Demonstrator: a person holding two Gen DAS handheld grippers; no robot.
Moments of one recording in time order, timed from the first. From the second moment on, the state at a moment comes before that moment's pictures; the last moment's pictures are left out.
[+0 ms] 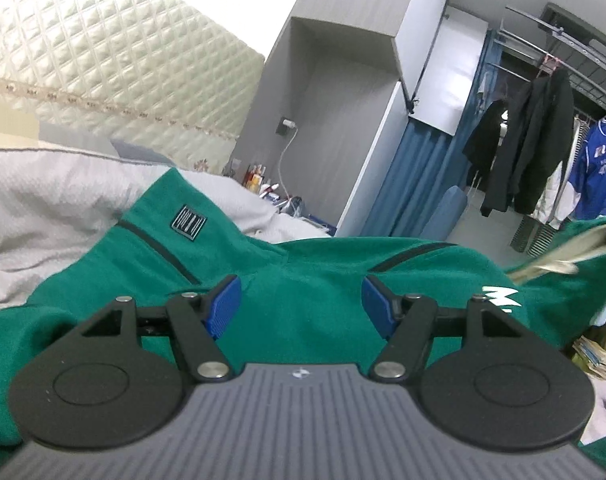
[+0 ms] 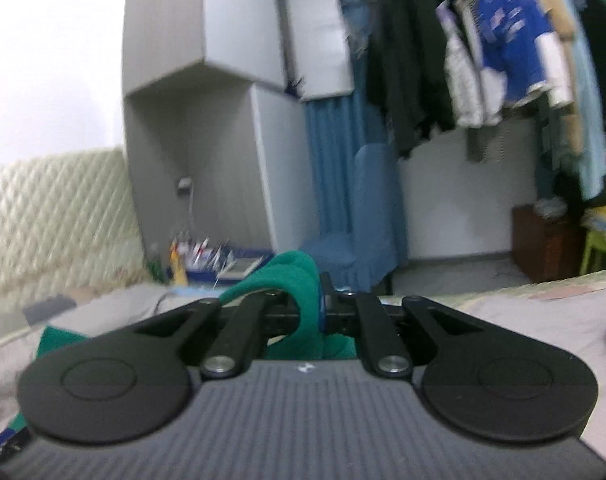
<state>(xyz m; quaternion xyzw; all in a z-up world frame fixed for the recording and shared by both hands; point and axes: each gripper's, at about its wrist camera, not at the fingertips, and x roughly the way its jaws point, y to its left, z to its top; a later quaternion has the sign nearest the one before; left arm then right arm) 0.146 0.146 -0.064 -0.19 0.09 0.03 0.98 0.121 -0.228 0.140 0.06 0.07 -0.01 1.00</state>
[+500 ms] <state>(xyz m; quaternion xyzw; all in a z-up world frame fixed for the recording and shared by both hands) 0.111 0.082 -0.059 -0.09 0.15 -0.06 0.98 0.061 -0.349 0.039 0.31 0.25 -0.11 0.91</state>
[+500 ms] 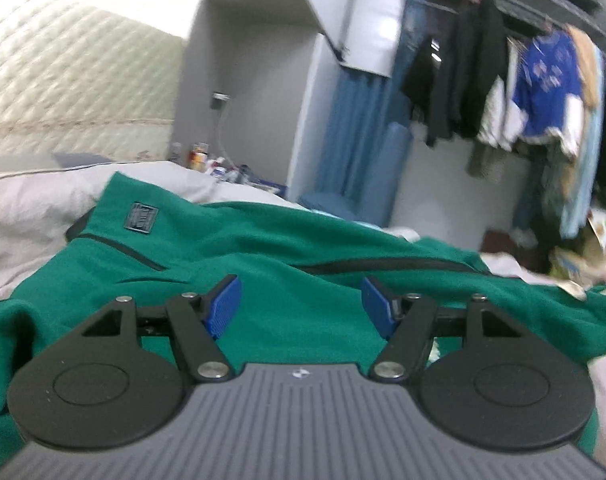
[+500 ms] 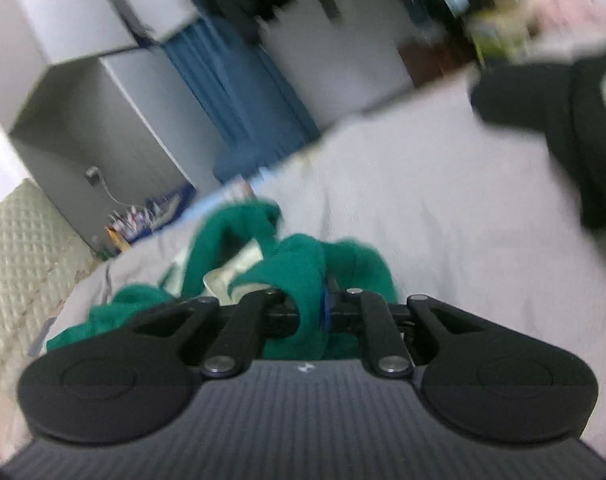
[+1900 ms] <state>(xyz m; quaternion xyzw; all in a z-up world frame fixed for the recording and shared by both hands) 0.381 -0.177 -0.036 0.13 0.46 -0.09 0.87 0.067 -0.380 -0.015 0.42 0.24 0.02 0.87</state>
